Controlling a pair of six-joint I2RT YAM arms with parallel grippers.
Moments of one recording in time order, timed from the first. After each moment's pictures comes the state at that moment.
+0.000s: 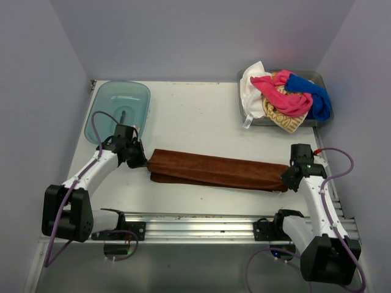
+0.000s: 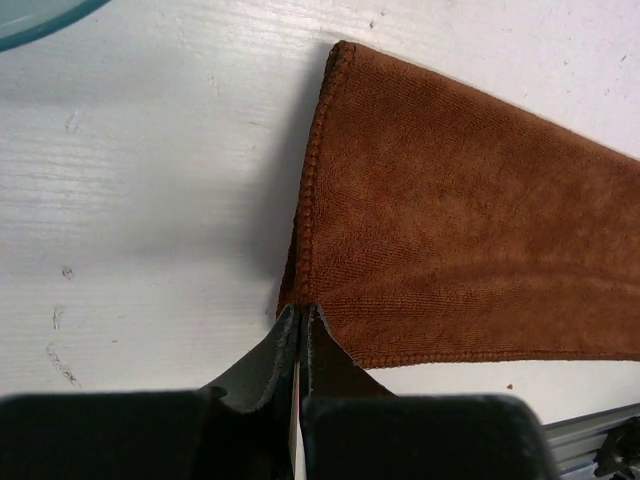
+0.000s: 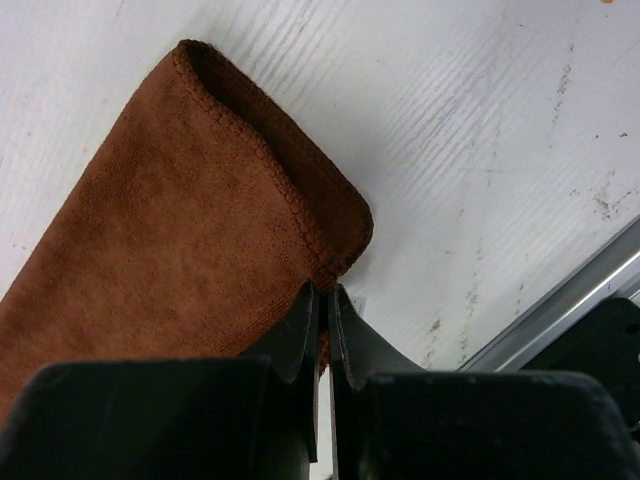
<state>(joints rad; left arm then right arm) -0.16 1.28 0.75 -0.55 0.17 -0.47 -0.11 0.91 0.63 -0.91 0.30 0.82</state>
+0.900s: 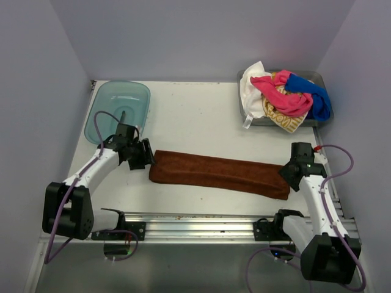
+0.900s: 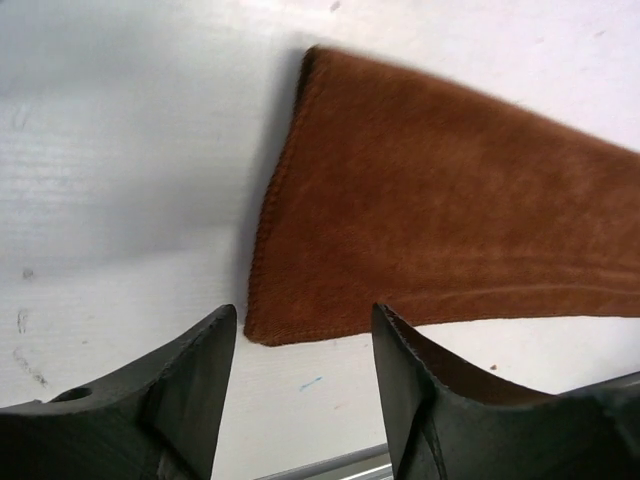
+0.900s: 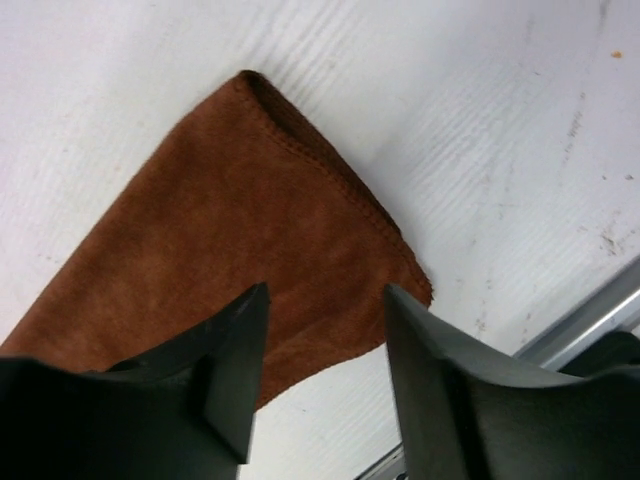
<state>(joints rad) -0.17 1.30 0.75 -0.57 0.22 -0.47 -0.11 0.92 0.63 -0.87 0.32 0.80</state>
